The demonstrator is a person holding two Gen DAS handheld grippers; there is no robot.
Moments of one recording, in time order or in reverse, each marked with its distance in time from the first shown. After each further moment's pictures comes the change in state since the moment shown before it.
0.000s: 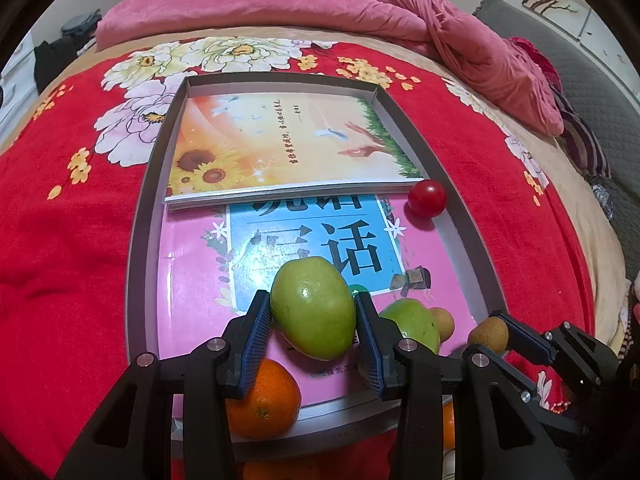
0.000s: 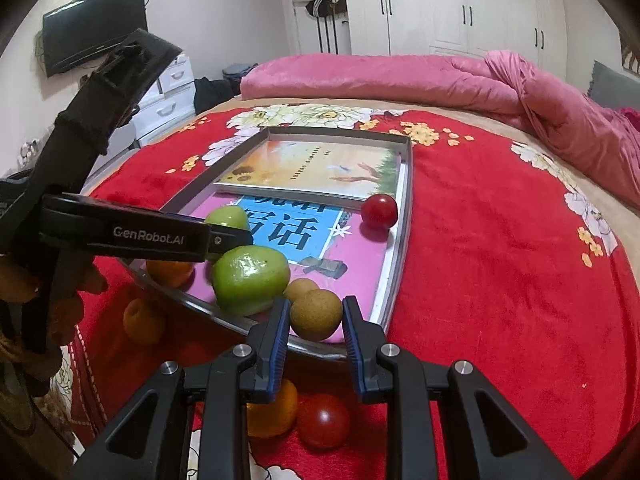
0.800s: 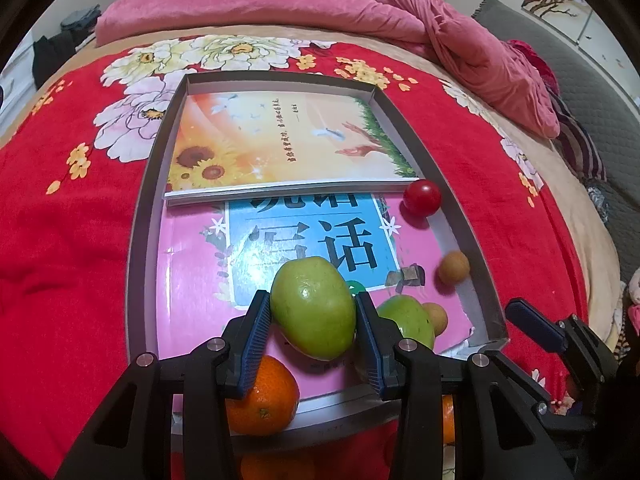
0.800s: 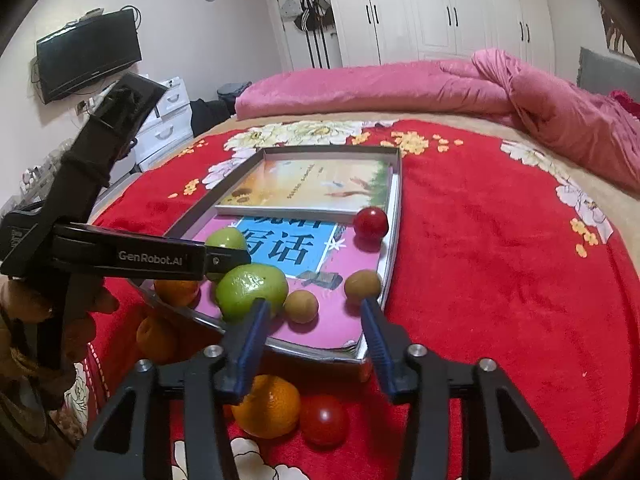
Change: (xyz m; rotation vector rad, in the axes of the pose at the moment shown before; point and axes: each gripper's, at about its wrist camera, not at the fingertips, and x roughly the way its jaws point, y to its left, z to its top) left arm -0.002 0.002 -0.001 -0.011 0.004 -0.023; right arm -0.016 -0.007 0.001 0.059 -0.062 0.023
